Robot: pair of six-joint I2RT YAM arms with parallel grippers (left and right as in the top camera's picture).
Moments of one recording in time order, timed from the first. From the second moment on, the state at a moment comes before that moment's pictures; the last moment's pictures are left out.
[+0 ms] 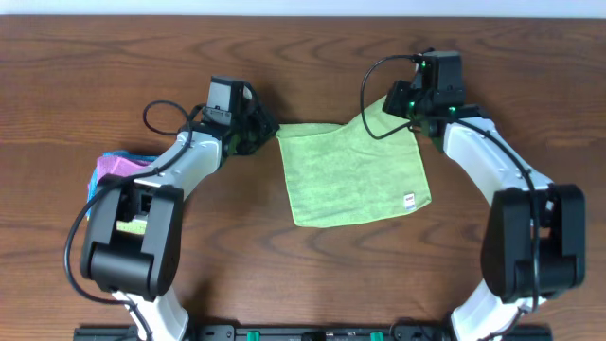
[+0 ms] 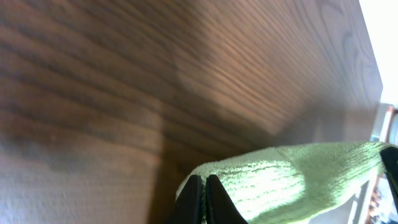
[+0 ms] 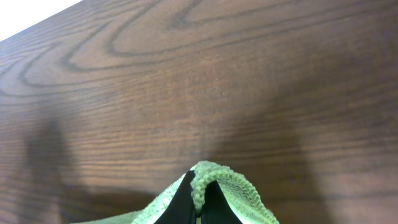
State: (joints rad) left arm -0.24 1.90 1.11 -0.11 0.41 -0.85; right arm 0.12 1.87 1.23 -0.17 -0.16 0.44
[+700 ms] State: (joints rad) left arm -0.24 1.91 1.12 0.11 0.18 -0.77; right arm 0.18 1.90 1.23 0.03 -0.11 0.33
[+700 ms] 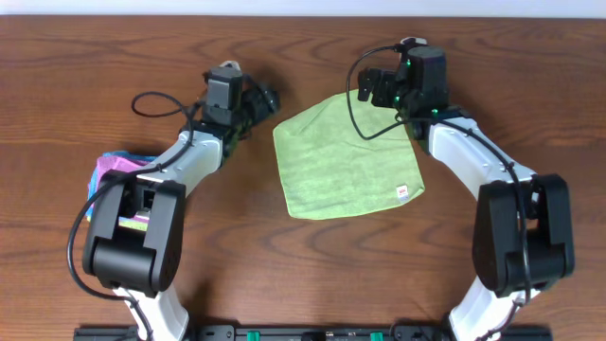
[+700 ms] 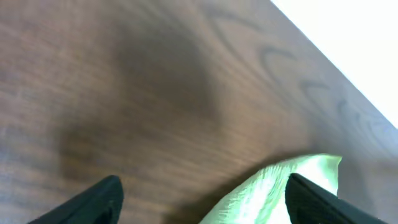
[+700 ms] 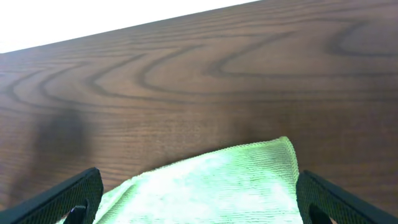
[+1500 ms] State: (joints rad) left arm -0.20 1.40 1.14 -0.89 0.27 -0.78; right arm 0.04 1.45 1.23 -0.95 -0.12 0.58
